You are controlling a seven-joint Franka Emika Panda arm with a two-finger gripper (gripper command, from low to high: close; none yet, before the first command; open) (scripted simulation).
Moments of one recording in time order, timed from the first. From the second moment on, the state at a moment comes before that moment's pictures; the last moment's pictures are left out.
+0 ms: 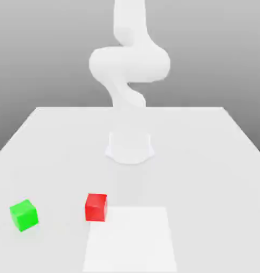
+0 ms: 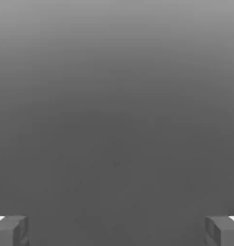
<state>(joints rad) -0.01 -0.73 -0.01 -2.36 -0.01 2.35 0.79</state>
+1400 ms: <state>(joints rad) -0.24 -0.06 -0.13 -2.84 -0.01 2.78 0.60</state>
